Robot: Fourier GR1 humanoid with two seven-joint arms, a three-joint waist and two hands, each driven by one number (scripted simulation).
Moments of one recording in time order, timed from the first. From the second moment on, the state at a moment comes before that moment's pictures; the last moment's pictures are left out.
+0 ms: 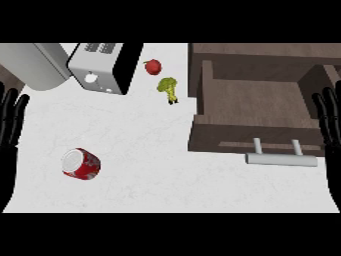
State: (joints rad) left arm 0.03 0.11 0.04 -2.10 -0.01 0.00 0.01; right arm 0.01 -0.06 0.00 -2.10 0.06 0.02 0.00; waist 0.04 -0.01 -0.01
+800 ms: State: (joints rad) left arm 0.39 0.00 -0.08 -2.29 -0.31 0.66 0.32; right arm 0.05 -0.05 -0.09 -2.07 0.01 -0.04 0.21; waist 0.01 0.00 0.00
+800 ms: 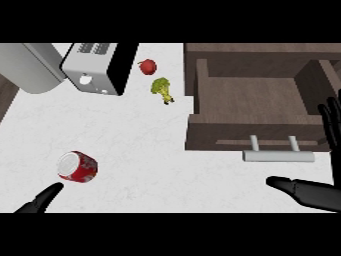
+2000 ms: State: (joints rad) left arm 0.29 0.00 -0.25 -1.97 -0.34 0.95 0.30; right arm 0.10 -0.09 -0.19 -2.07 -0.08 0.03 0.16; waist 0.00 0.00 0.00
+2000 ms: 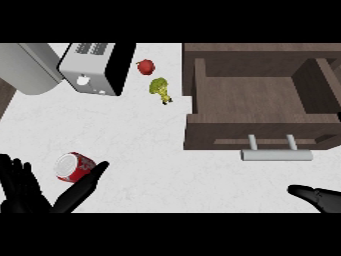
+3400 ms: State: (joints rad) left arm 0.19 0.00 -0.05 -1.29 0.47 0.85 -0.54; right arm 0.17 -0.08 -0.26 -2.23 -0.12 0.08 0.24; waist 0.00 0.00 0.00
